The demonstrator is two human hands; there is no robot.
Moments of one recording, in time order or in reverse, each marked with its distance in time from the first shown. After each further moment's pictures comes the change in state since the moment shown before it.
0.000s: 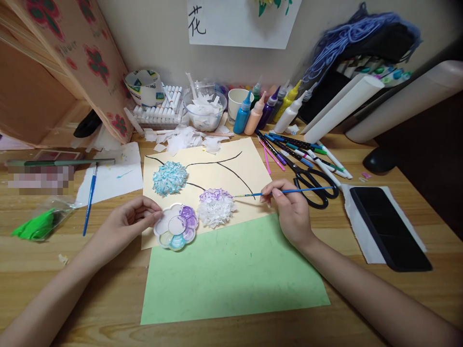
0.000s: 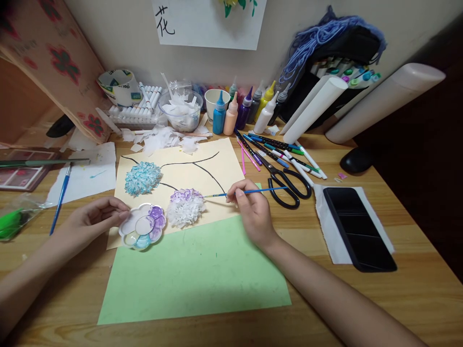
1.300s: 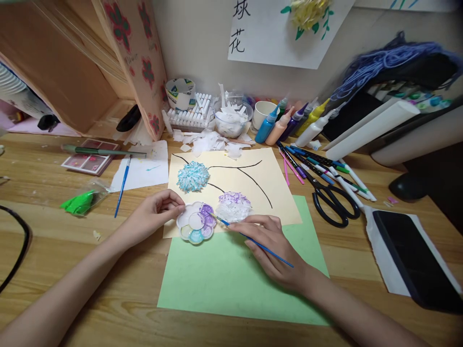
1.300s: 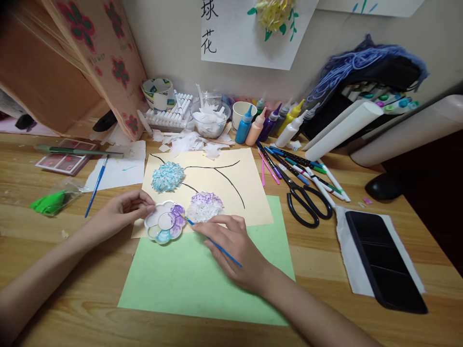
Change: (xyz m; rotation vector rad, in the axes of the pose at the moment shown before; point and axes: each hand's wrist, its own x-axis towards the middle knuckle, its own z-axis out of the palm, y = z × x) left_hand -0.001 0.001 0.004 -0.017 0.002 0.055; right_hand -0.031 -0.027 0.030 -0.537 -0.659 -0.466
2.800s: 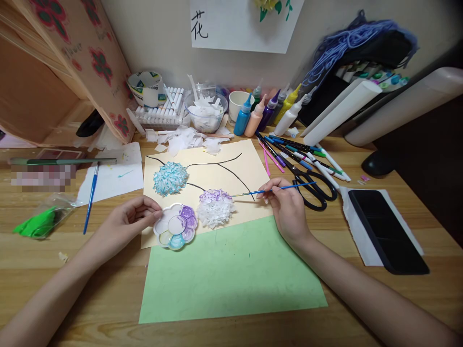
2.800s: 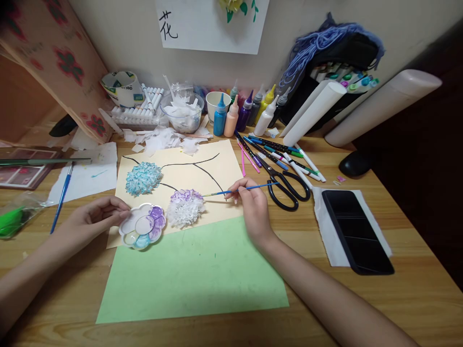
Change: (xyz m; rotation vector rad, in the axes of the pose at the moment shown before) left_hand 0.005 -0.010 -0.005 0.013 0.008 -0.023; right_hand 0.003 0.053 -0.014 0.847 0.772 0.691
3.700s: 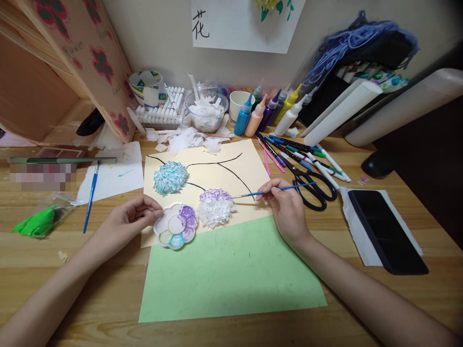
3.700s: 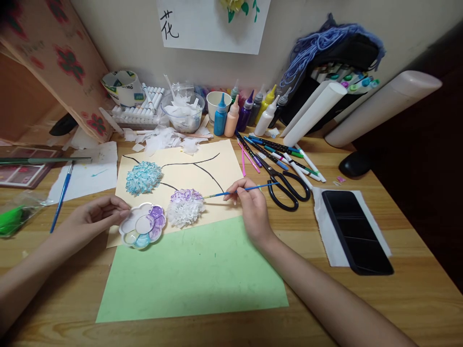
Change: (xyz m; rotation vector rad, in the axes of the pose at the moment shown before) left_hand 0.001 -0.002 0.000 0.003 0.005 0.006; right_hand -0.002 -0.001 -0.001 -0.004 -0.052 -0.028
